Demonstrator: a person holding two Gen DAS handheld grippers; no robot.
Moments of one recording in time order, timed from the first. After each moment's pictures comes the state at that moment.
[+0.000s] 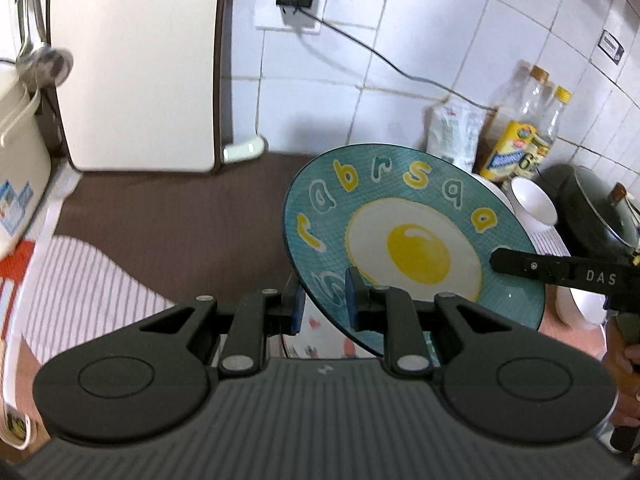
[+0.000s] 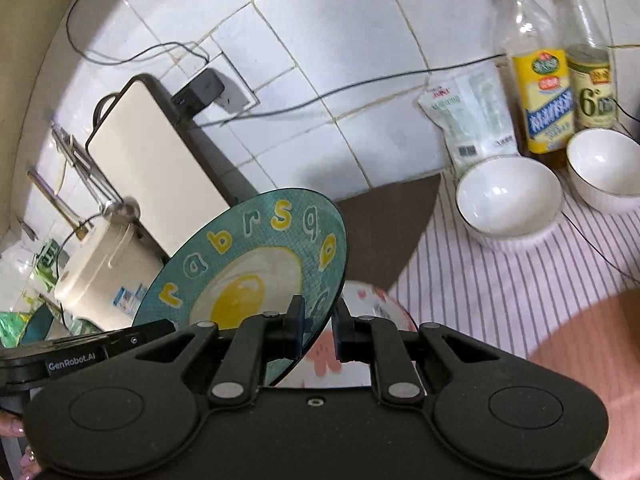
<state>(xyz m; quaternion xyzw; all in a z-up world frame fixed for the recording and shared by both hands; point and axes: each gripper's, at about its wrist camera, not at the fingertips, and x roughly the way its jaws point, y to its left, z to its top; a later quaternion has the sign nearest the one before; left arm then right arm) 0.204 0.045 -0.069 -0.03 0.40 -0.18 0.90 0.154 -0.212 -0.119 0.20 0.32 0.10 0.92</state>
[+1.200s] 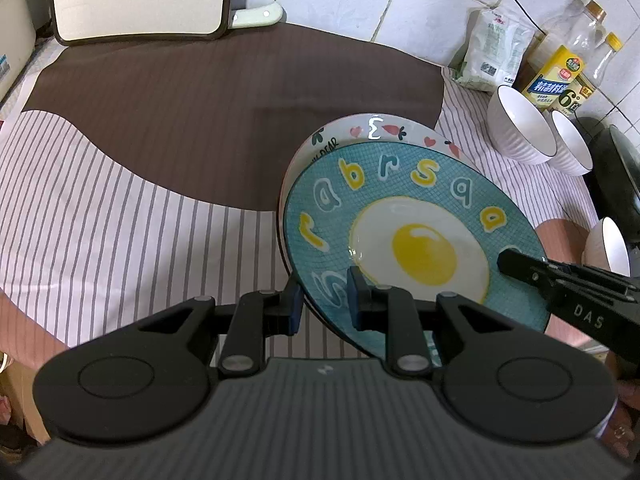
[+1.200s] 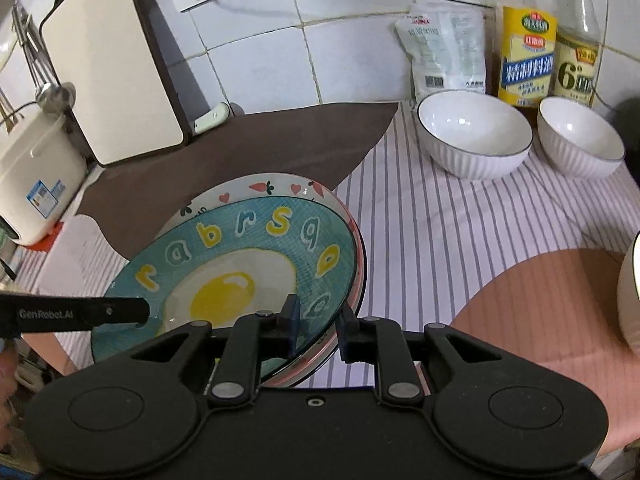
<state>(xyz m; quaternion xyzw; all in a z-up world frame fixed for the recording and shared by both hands) 0.217 0.039 -0.161 -0.06 0.52 -0.16 0.84 0.154 -0.178 -0.181 0.06 0.39 0.03 0.92</state>
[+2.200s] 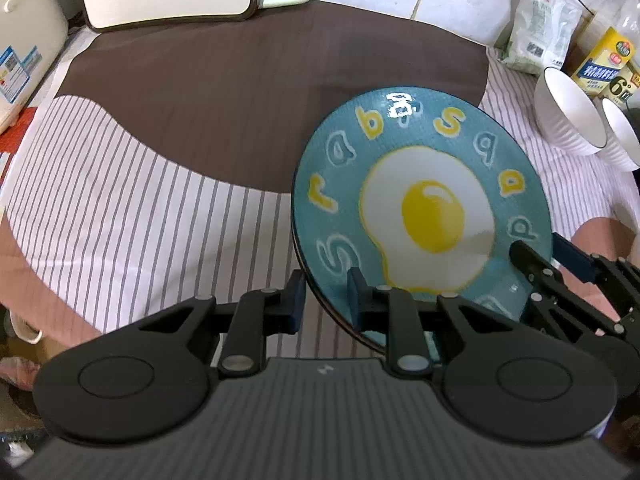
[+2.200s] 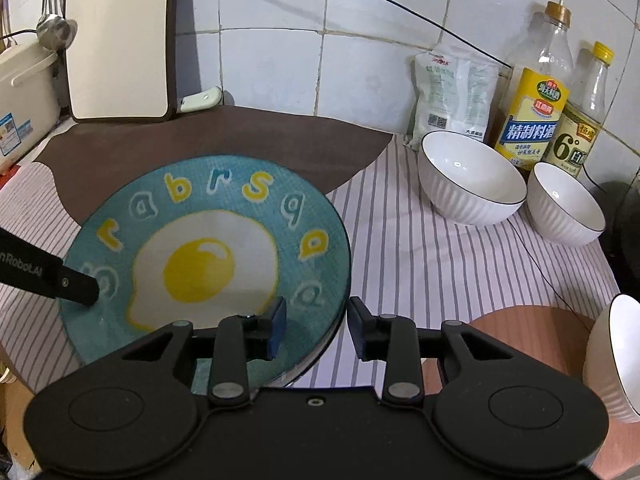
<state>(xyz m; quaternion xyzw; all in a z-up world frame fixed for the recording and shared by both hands) 0.216 0.012 -0.163 -0.03 0.55 -0.08 0.83 0.154 -0.150 -0.201 -0.07 0.34 -0.02 0.94</state>
